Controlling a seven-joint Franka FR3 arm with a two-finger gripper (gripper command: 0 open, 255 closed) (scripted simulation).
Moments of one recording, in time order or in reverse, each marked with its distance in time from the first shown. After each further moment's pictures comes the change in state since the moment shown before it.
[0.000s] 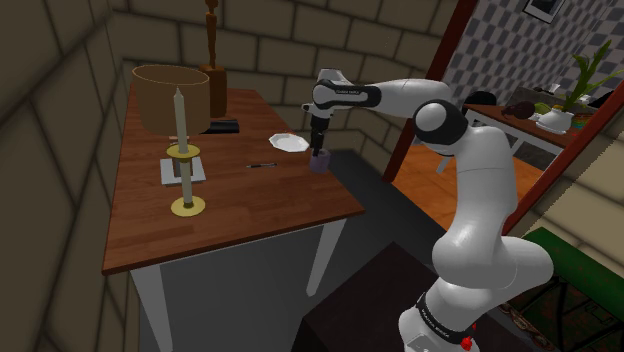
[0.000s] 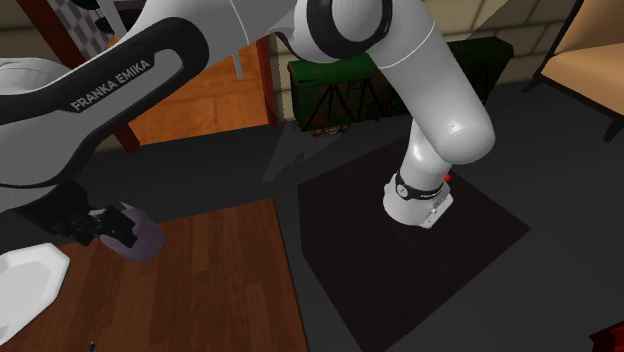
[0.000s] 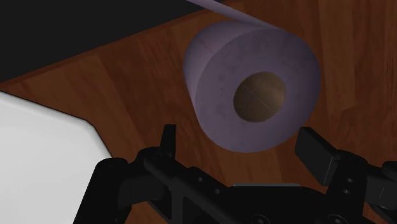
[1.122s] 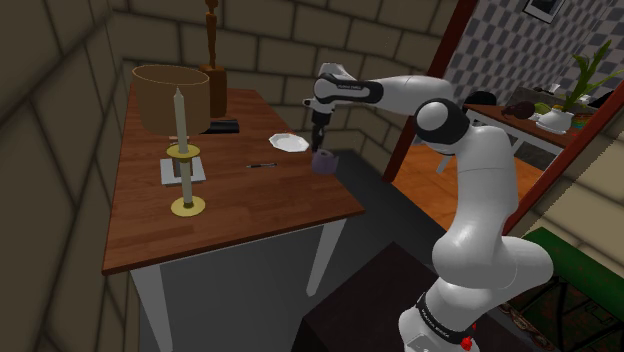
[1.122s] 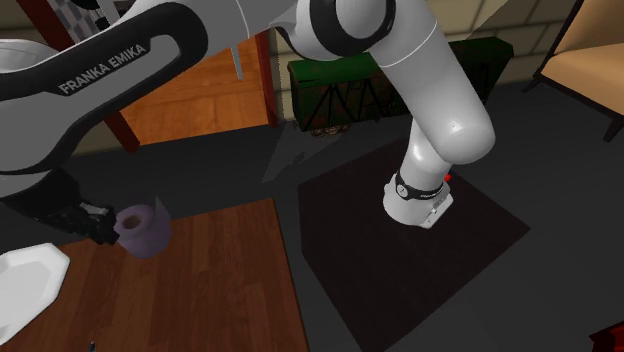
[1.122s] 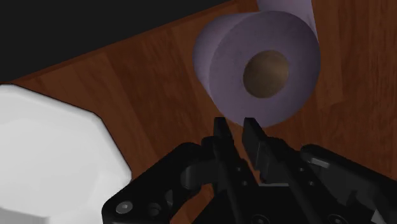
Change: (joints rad) arm 0.002 -0.015 0.005 0.029 0.006 -0.039 -0.004
